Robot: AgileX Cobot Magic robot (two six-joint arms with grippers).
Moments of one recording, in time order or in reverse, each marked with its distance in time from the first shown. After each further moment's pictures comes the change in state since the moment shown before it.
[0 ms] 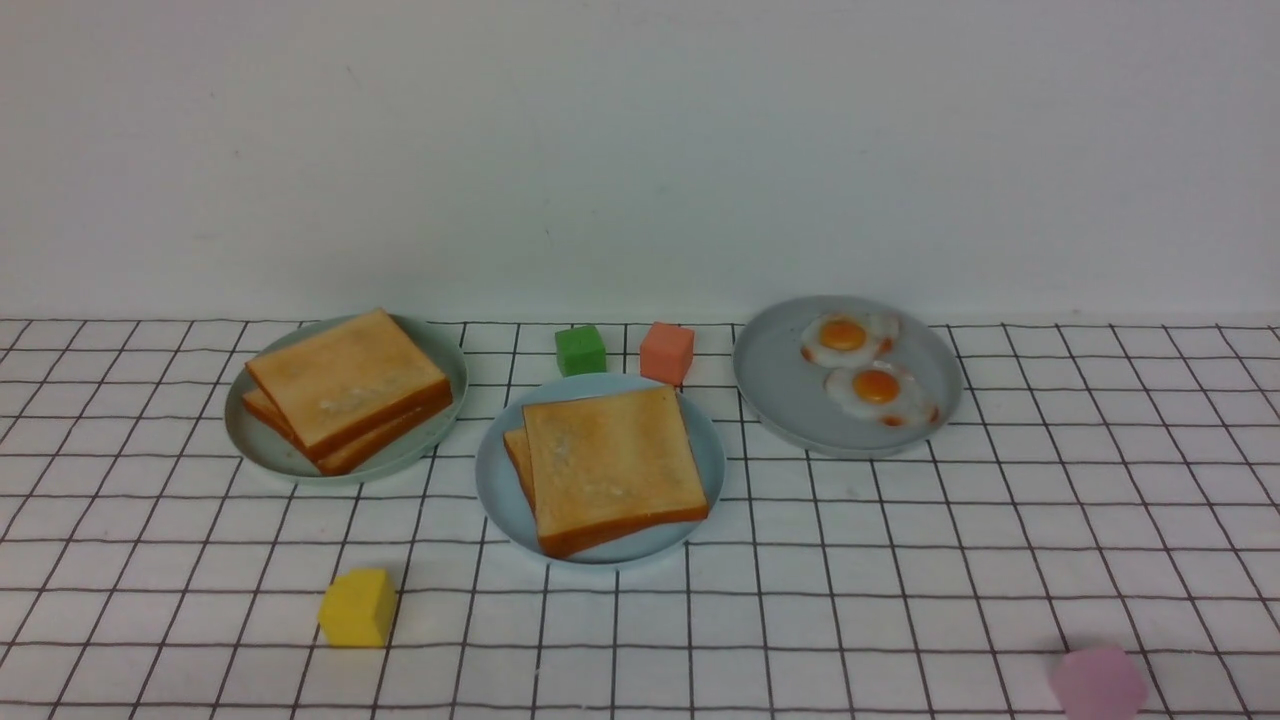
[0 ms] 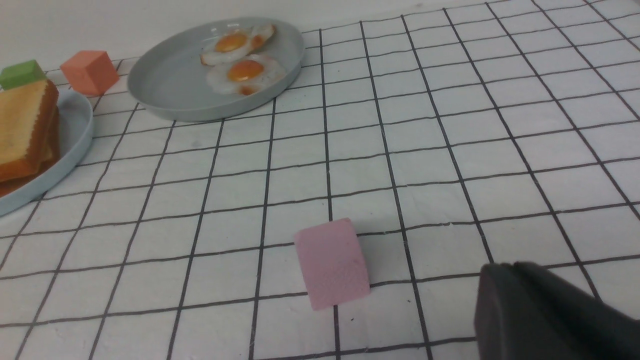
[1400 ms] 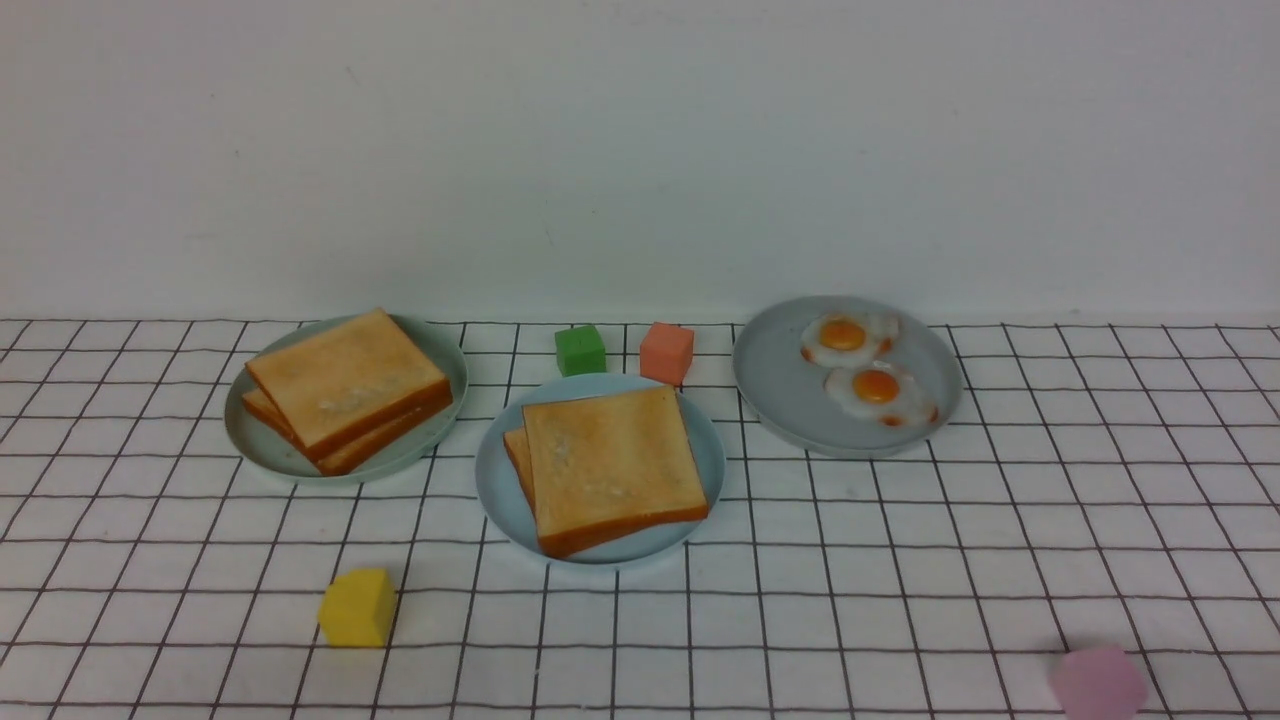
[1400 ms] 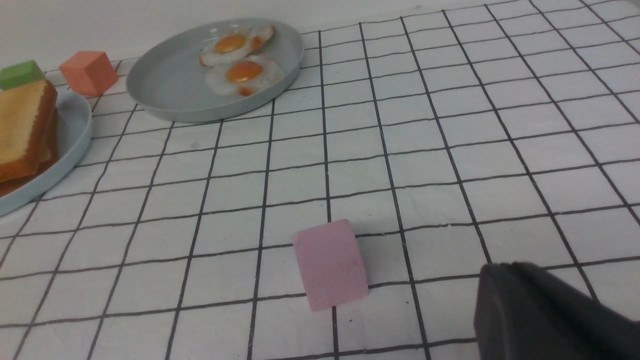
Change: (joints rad) right arm 0.001 0.001 0.001 -0.003 -0.003 0.000; left arm -0.762 0.176 -0.190 0.158 -0.121 -0.043
